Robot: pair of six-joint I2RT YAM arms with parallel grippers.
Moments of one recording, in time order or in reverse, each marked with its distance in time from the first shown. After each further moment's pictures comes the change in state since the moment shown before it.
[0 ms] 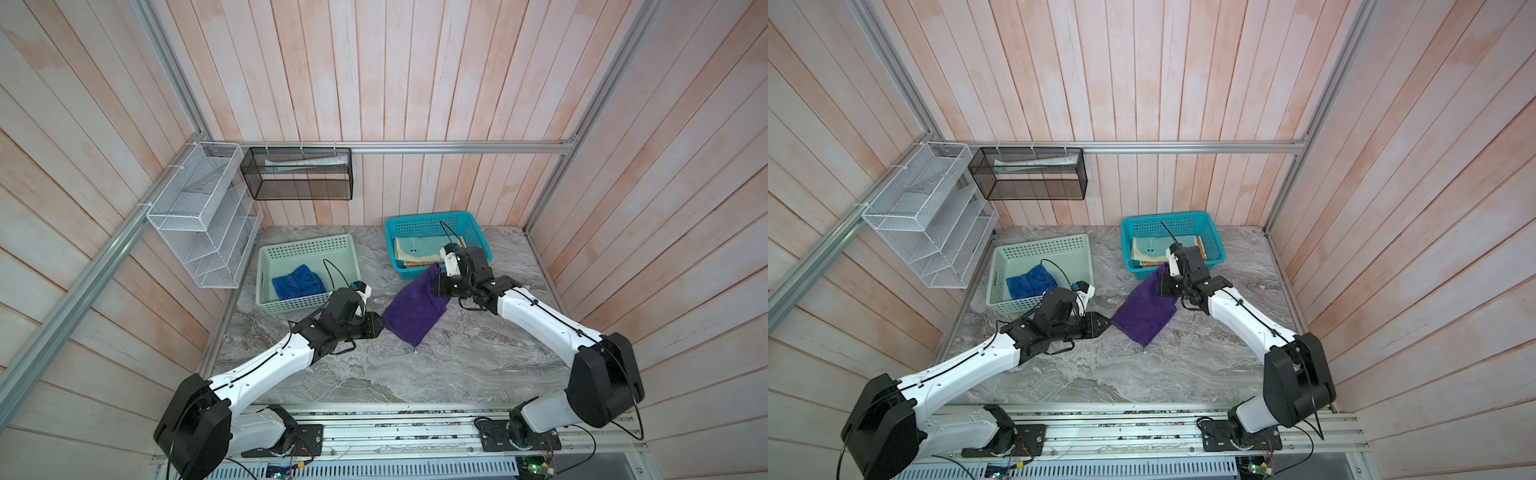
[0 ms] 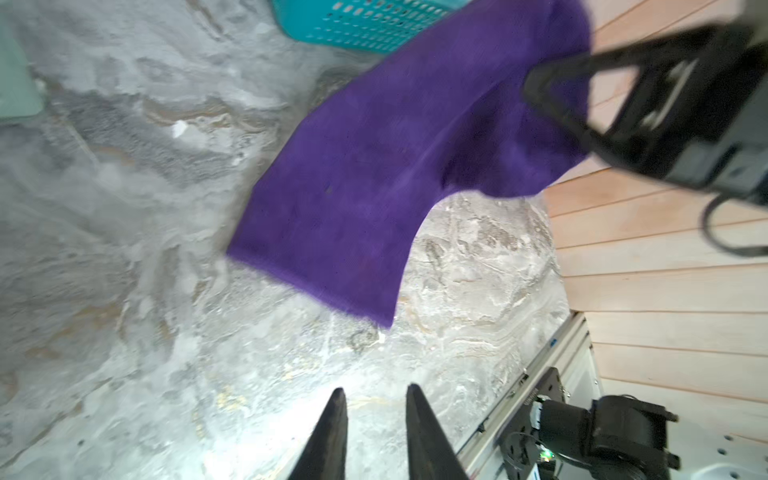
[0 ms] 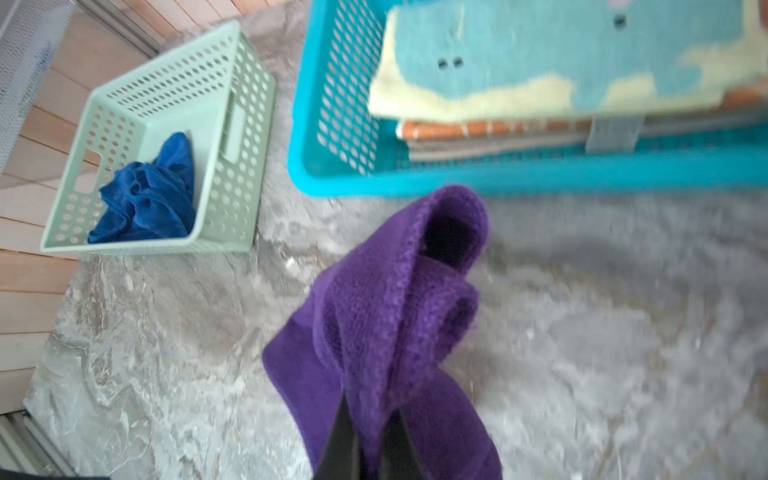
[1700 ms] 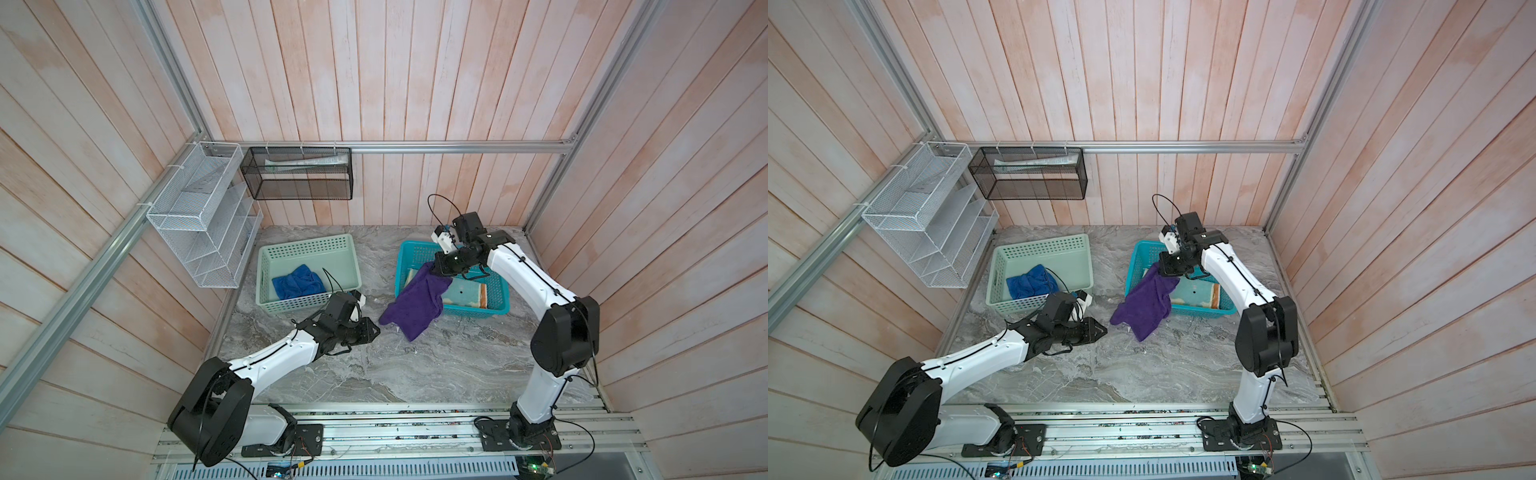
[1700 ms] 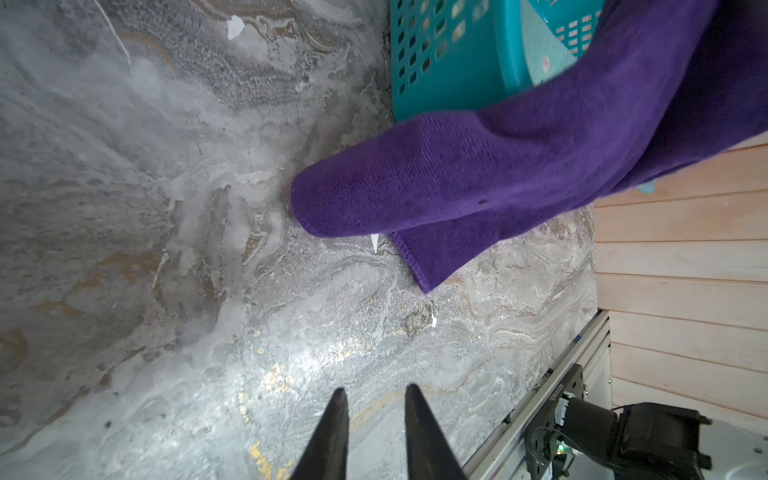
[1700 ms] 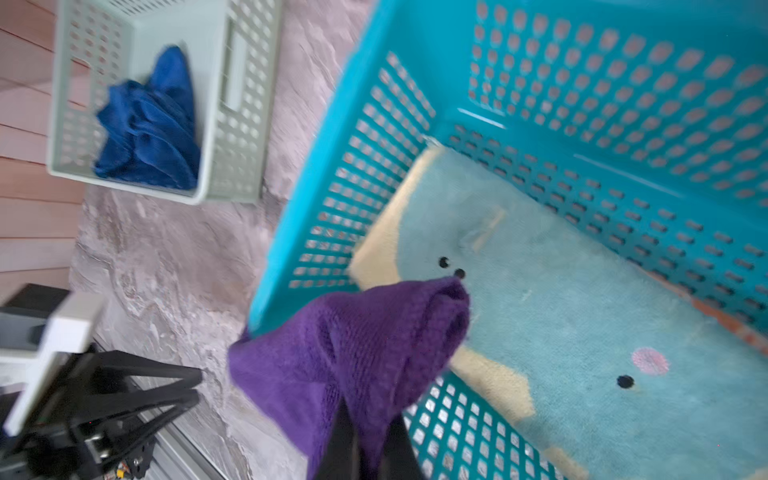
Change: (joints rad) left arm 0.073 0.096 -0.047 0.038 0.095 -0.008; right arm -0.061 0.225 0.489 -0.505 -0.171 -0.151
